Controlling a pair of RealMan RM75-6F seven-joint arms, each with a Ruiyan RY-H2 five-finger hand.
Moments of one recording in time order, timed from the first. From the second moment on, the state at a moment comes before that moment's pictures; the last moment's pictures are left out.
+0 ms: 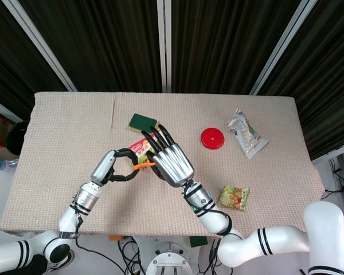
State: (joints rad) left arm -0.53 -1.48 -0.17 -1.69 1.43 1.17 -0.57; right arm 0.93 -1.73 0.30 -1.85 -1.11 1.26 -0.85
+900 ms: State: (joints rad) left arm -0.45 -1.39 -0.17 -1.68 1.39 1.22 -0.63; right arm 0.81 -1.62 0.26 -1.82 -1.12 1.30 -0.68
